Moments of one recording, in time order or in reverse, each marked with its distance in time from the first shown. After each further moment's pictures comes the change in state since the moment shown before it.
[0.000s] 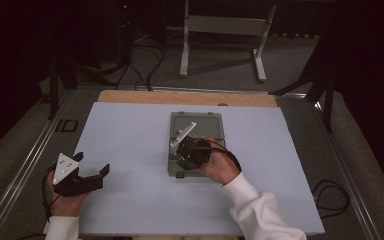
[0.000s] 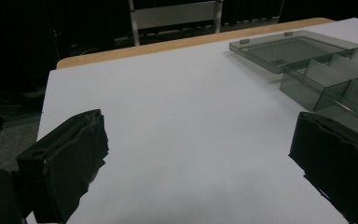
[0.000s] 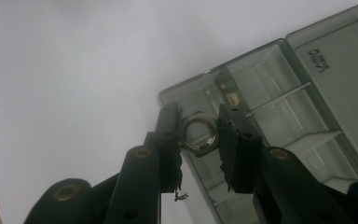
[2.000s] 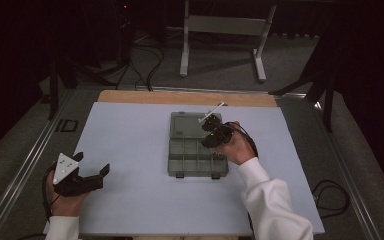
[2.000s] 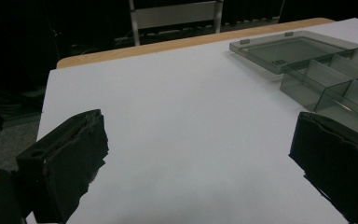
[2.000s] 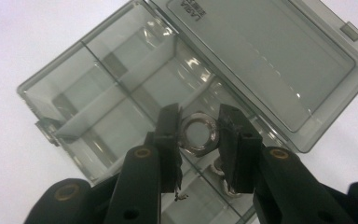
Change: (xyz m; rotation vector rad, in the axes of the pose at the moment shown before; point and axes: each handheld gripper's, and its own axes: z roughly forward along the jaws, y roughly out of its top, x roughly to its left) left arm 0.000 0.000 0.001 0.001 0.001 -0.003; right arm -0.085 -0.030 -0.003 0.051 -0.104 0.277
